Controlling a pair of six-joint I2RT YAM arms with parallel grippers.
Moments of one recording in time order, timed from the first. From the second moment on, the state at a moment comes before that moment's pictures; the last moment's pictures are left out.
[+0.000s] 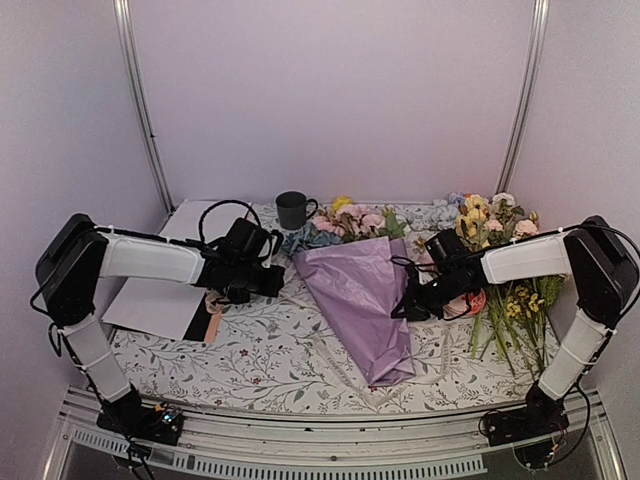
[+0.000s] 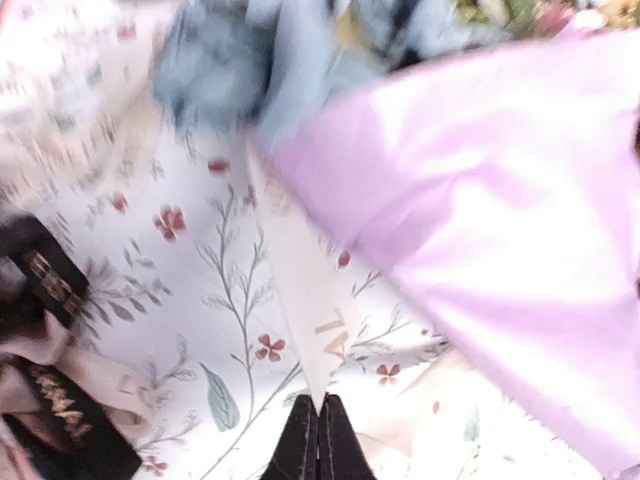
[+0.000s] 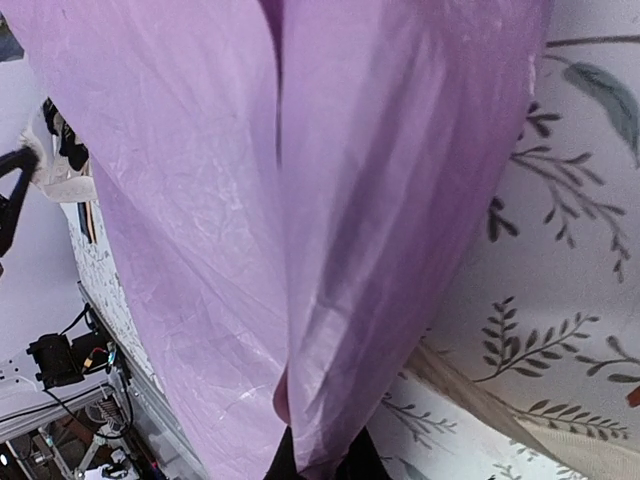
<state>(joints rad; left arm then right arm) -0.69 1.75 1.01 -0.10 -0.05 -0.35 0.54 1.71 0.90 -0.25 -0.52 0.67</state>
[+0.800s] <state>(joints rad) -0.94 1.56 1.40 0.06 0.11 0.10 0.66 1.75 0.92 -0.21 -0.63 0.74</state>
